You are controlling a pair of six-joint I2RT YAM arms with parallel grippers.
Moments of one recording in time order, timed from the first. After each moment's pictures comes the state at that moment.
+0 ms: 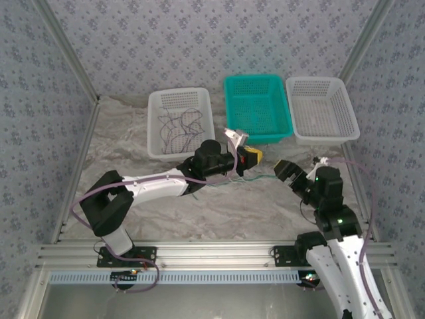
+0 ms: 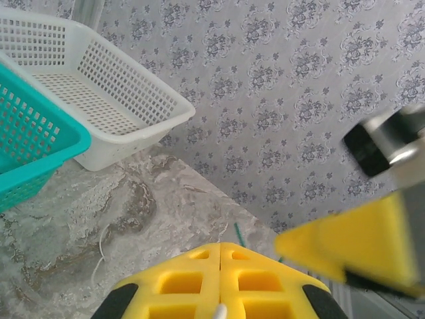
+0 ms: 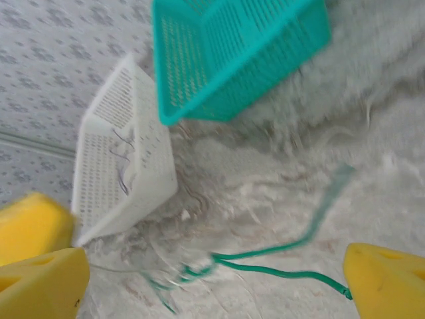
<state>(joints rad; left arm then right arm) -0.97 1.67 1.04 0.56 0.27 -0.52 0.18 0.47 0.59 -0.63 -0.21 0.84</state>
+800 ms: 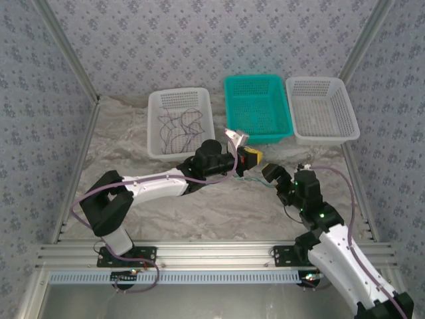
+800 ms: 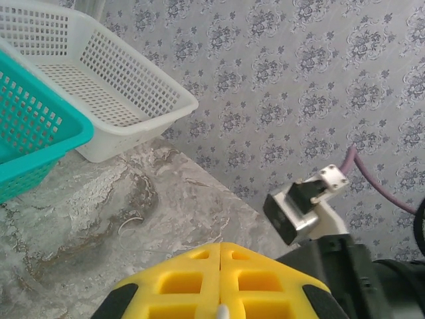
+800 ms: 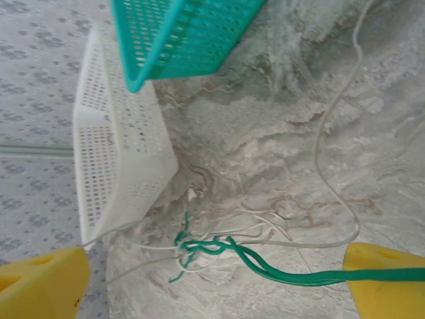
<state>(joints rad) -0.97 1.67 1.05 0.54 0.27 -0.53 0.38 0.60 0.41 -0.37 -0.11 1.16</state>
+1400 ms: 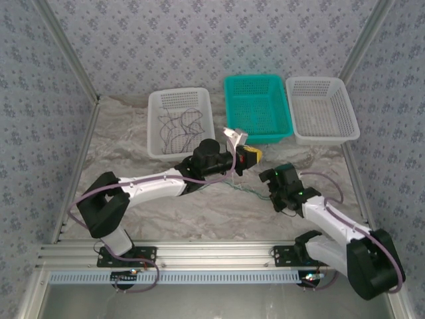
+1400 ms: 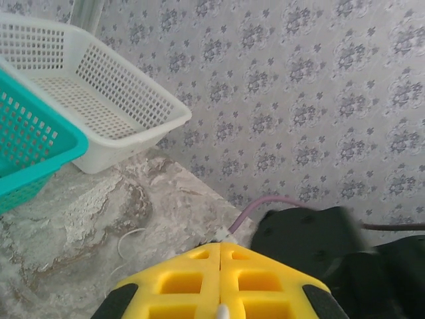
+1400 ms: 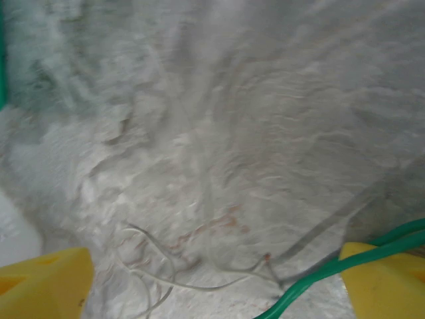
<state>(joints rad) -0.98 1.63 1.04 0.54 0.27 -0.53 0.39 1.08 0.42 -0.31 -0.02 1.45</state>
